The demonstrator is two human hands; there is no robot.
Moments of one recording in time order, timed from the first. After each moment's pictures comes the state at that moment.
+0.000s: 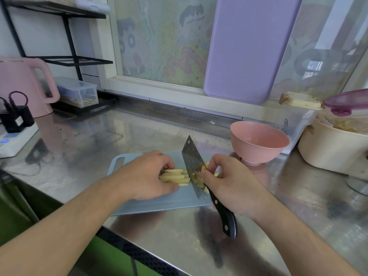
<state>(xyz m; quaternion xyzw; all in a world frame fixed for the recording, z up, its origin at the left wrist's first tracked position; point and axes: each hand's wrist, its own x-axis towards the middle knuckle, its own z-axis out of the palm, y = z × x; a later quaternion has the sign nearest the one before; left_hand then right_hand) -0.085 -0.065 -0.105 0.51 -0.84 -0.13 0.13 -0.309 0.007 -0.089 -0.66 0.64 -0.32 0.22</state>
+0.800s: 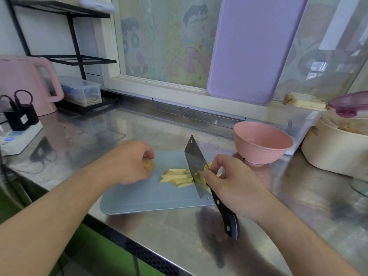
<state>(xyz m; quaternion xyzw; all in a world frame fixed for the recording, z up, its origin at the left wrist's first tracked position) -0.049 -0.081 -0.087 0.61 -0.77 -0.12 0.13 -0.306 0.009 -0.089 -0.66 0.65 -0.32 0.23</state>
